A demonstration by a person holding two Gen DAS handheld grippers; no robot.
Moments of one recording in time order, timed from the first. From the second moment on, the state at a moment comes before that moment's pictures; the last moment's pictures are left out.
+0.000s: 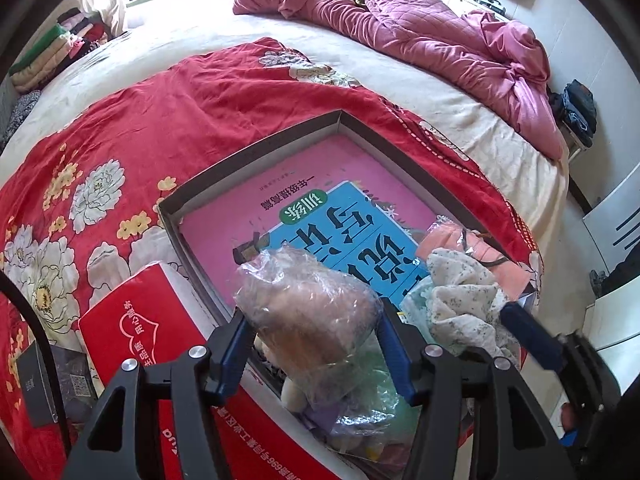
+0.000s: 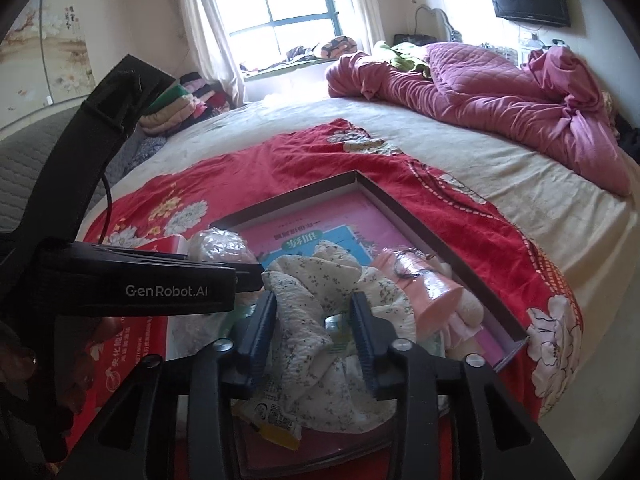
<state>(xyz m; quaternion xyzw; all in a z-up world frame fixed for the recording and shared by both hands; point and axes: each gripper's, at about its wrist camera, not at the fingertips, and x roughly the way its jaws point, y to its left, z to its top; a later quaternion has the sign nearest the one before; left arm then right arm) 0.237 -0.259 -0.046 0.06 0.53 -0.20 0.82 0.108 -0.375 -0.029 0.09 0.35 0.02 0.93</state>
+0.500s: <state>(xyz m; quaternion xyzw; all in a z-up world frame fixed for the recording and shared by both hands) 0.230 -0.265 -0.050 0.06 0.53 -0.21 0.82 0.083 -0.405 -0.006 0.09 0.33 -0.03 0.94</state>
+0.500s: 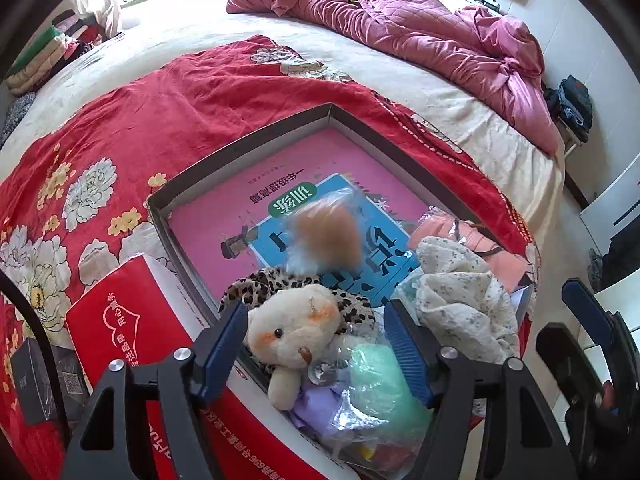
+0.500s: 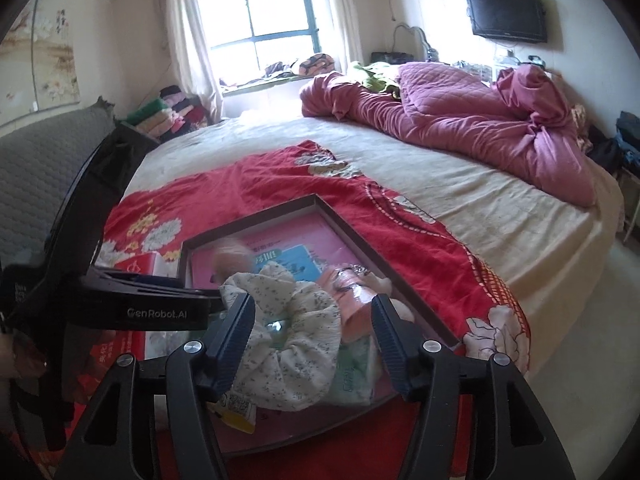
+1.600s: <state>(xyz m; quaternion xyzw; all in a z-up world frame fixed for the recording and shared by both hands) 0.157 -0.217 0.001 0.05 0.46 -0.18 0.87 0.050 -0.383 0.021 0.05 0.31 -0.06 0.95</state>
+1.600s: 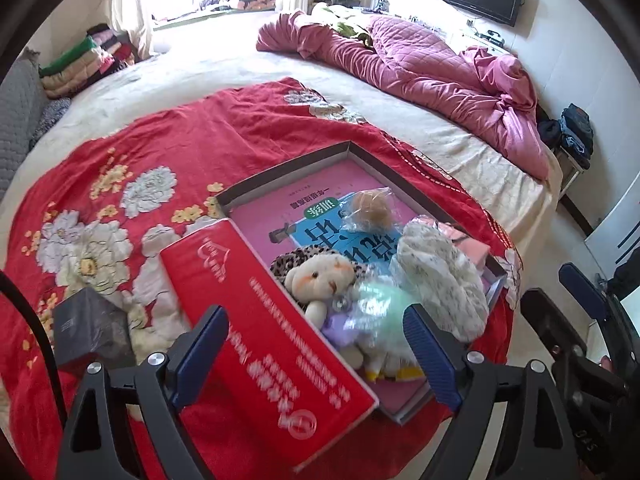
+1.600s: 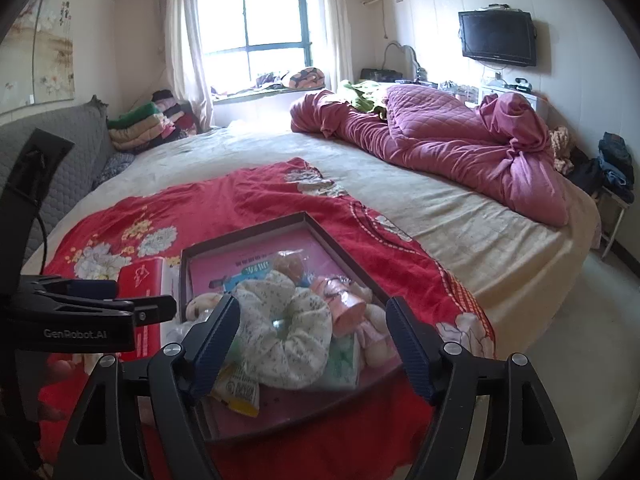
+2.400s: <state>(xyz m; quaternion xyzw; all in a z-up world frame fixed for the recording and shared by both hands) 0.047 -0.161 0.002 0.04 0.44 -0.15 0.88 -0.044 -0.322 0.024 0.06 0.33 -0.08 0.94</state>
